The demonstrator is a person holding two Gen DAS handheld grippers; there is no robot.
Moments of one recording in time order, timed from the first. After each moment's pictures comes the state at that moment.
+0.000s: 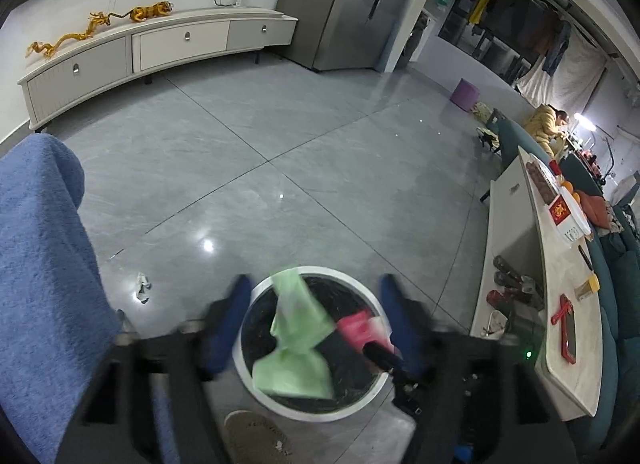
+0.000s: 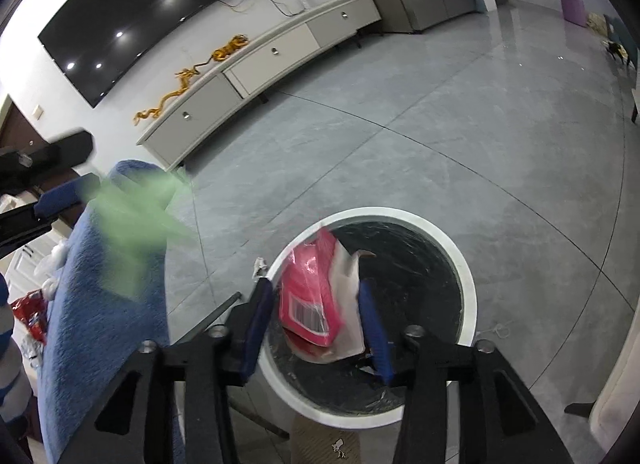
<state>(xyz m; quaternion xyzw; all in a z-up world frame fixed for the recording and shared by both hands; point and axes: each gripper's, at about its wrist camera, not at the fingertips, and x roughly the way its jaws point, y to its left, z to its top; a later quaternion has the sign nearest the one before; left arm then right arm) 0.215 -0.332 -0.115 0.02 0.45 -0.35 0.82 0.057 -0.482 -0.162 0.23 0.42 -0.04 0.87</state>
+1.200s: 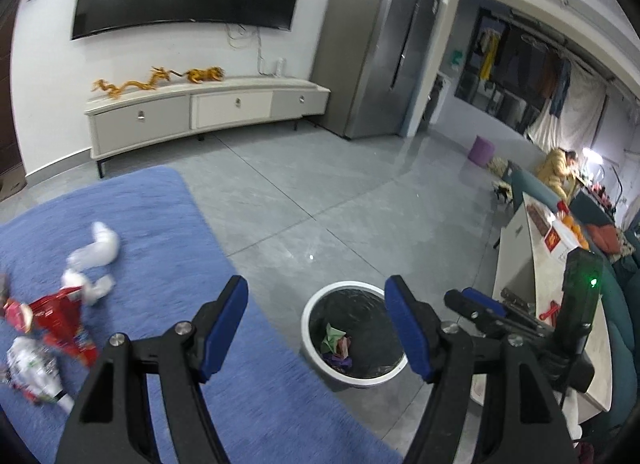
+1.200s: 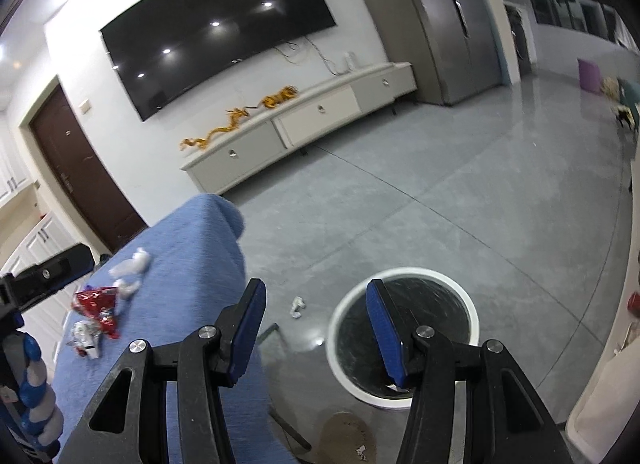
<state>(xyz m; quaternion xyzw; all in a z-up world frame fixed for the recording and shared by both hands) 0.106 -0.142 -0.016 -0.01 0.34 -0.30 0.89 0.001 -0.394 -0.017 0.16 0.33 -0.01 0.93</state>
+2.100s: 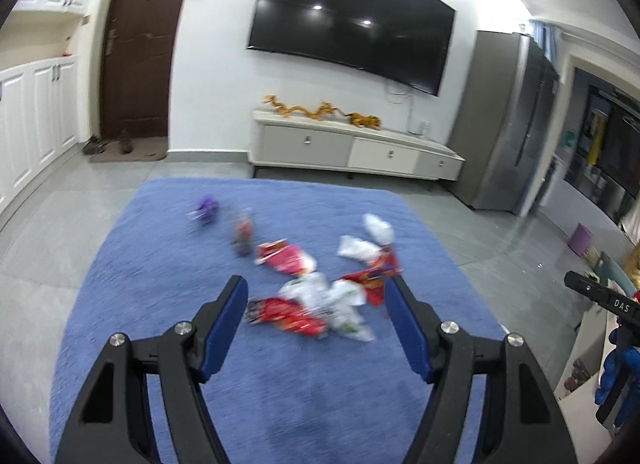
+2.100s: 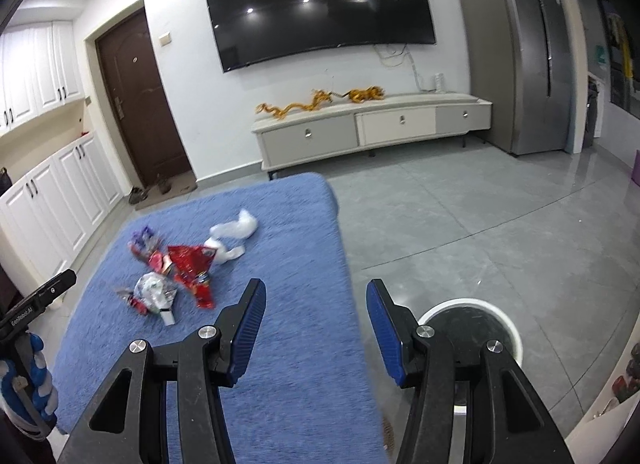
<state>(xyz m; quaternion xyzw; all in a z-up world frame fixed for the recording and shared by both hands) 0.040 0.141 -0.025 -0.08 0.28 -0.06 0.95 0.006 -0.220 0.023 0.03 0.35 0.08 0.93</state>
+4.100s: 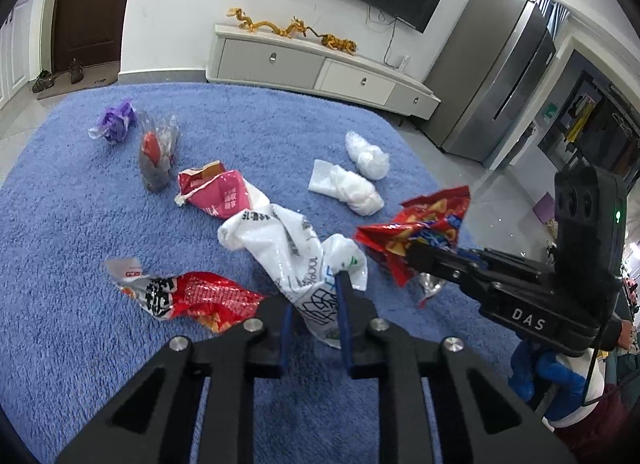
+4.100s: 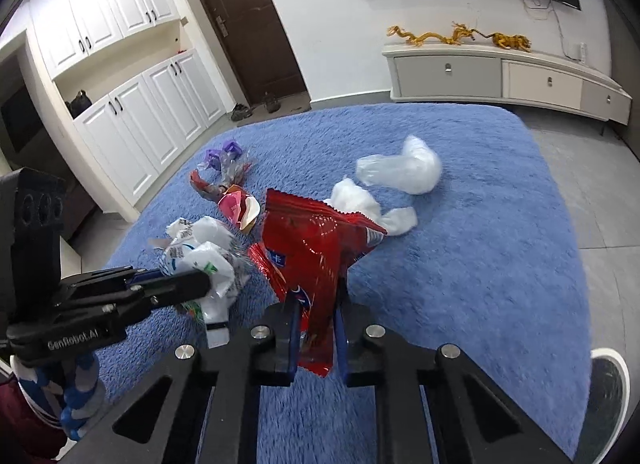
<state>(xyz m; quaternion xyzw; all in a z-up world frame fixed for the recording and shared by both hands) 0.136 0.098 -0.103 -0.12 0.41 -0.15 0.89 0.123 -0.098 -0.082 0.00 0.43 0.30 0.85</state>
